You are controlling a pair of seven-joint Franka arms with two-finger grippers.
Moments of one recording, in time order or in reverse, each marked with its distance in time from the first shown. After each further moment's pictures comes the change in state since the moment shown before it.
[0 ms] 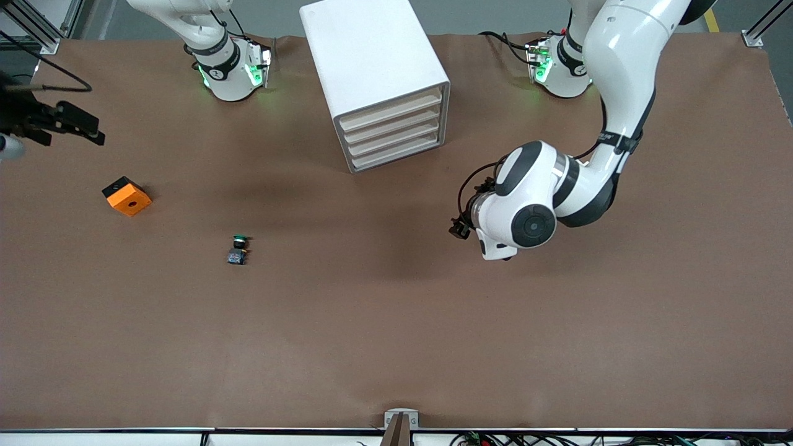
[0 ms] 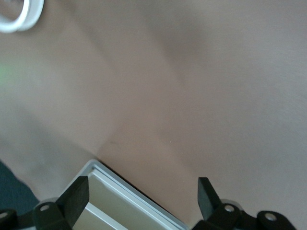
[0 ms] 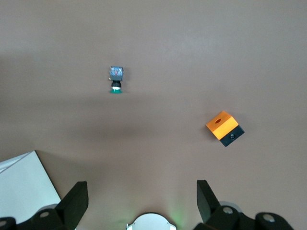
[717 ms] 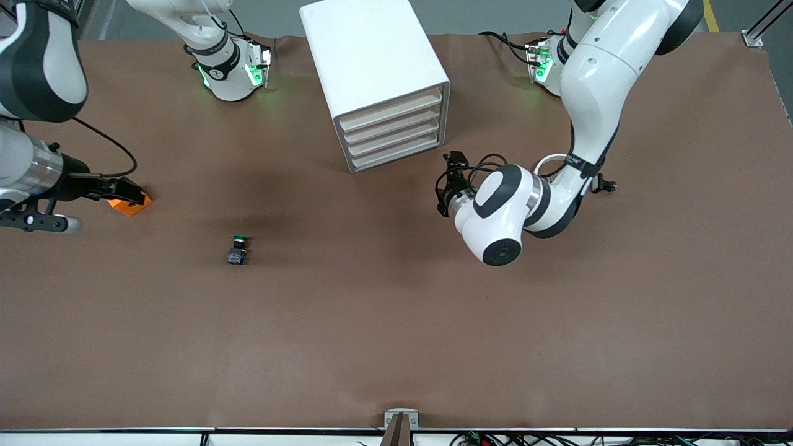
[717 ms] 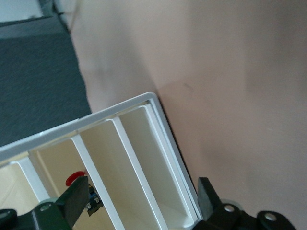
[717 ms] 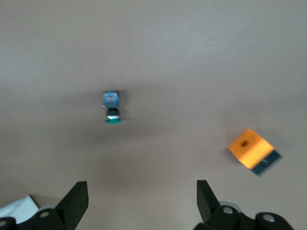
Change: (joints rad) left arm -0.036 0.150 -0.010 0.059 -0.249 -0.226 -0.466; right arm 0.017 0.113 -0.007 -0.166 0.063 0.320 0.119
